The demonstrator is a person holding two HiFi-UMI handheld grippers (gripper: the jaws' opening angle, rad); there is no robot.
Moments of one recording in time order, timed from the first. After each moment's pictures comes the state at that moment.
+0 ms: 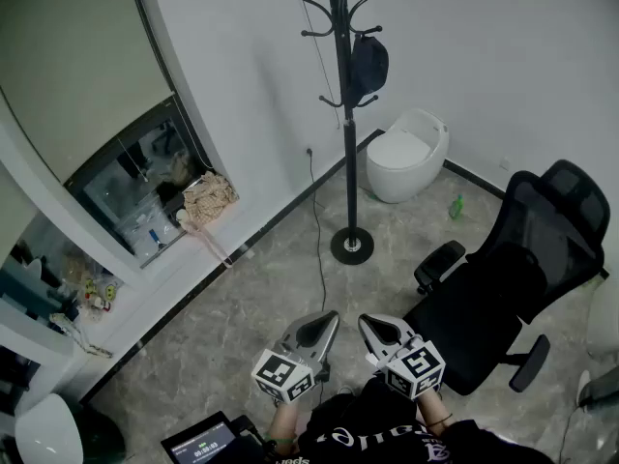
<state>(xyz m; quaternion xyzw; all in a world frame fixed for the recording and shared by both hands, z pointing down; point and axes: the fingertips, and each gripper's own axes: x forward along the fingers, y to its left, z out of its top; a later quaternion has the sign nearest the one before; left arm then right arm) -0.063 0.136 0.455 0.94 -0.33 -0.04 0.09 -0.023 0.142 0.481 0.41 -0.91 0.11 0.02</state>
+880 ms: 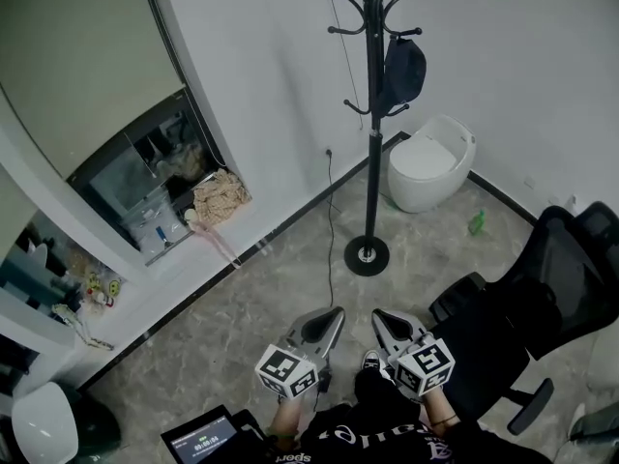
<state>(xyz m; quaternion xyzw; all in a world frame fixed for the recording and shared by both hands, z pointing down) -0.070 0.002 0.464 0.92 -0.37 -0.05 0.10 -0.011 0.000 0.494 0.39 -0.91 0.12 0.03</state>
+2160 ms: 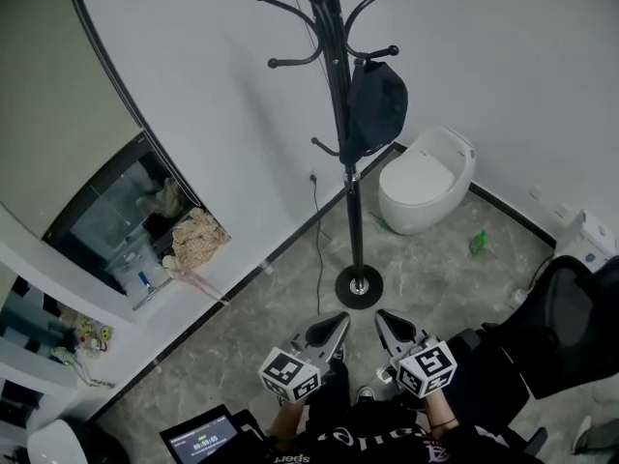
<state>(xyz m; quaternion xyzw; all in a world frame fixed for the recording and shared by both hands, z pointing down) 0.033 -0.227 0.464 0.94 -0.33 -0.02 0.10 0.088 -0.234 0.493 0.42 -0.90 0.12 0.01</state>
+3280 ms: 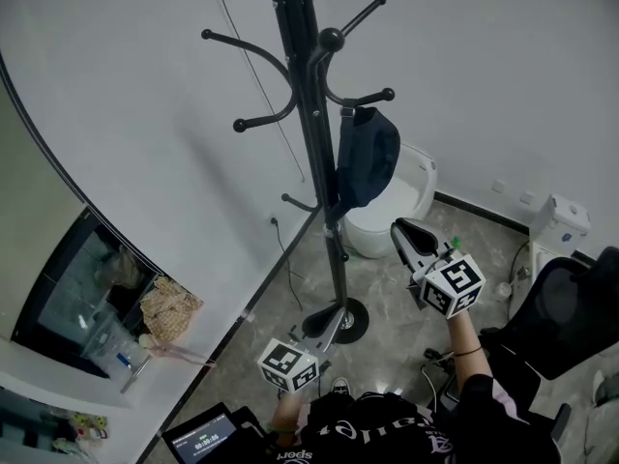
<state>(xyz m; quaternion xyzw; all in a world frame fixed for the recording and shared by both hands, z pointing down) 0.020 -0.418 0.453 0.97 -0.22 -0.02 0.09 0.147 -0.501 0.340 0.53 -0.84 -0.04 -0.03</state>
